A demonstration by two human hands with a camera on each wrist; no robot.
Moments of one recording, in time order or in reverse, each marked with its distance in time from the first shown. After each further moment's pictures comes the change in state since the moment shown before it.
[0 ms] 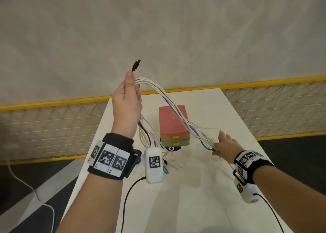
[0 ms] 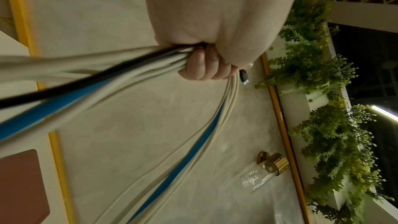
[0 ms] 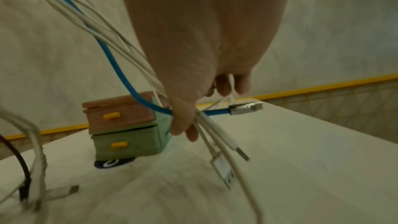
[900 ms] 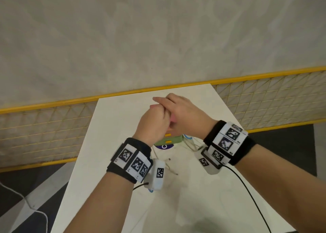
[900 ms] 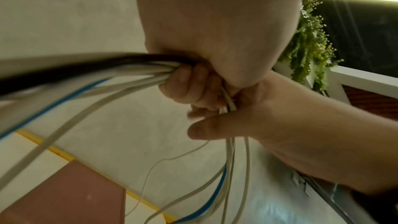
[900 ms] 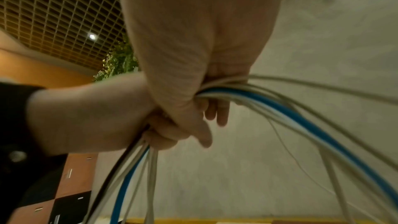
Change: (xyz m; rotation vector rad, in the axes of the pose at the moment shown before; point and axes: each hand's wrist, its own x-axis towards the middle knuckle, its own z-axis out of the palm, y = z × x) left_hand -0.024 -0.056 0.039 0.835 -0.526 0.114; right_hand -0.023 -0.100 -0.144 0.314 0.611 -0.580
